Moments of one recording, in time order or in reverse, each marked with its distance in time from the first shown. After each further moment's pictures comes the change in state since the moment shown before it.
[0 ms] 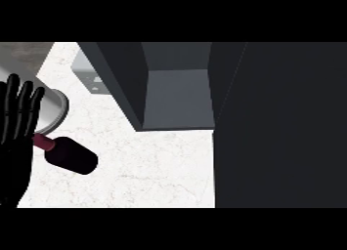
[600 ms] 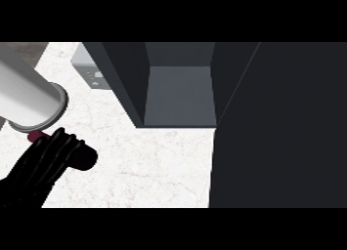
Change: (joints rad) left arm 0.232 0.132 -0.077 -0.033 0.464 -0.413 -0.003; right arm 0.154 -0.010 0.116 -0.154 -0.102 0.108 0.089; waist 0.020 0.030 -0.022
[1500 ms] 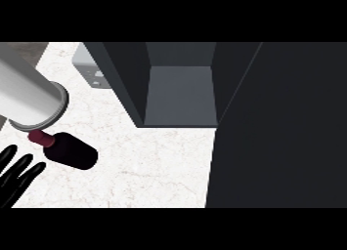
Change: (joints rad) left arm 0.112 0.112 0.164 -0.185 0.366 0.013 0.256; right arm -0.060 0.008 0.088 -0.210 0.009 -0.046 0.319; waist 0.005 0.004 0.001
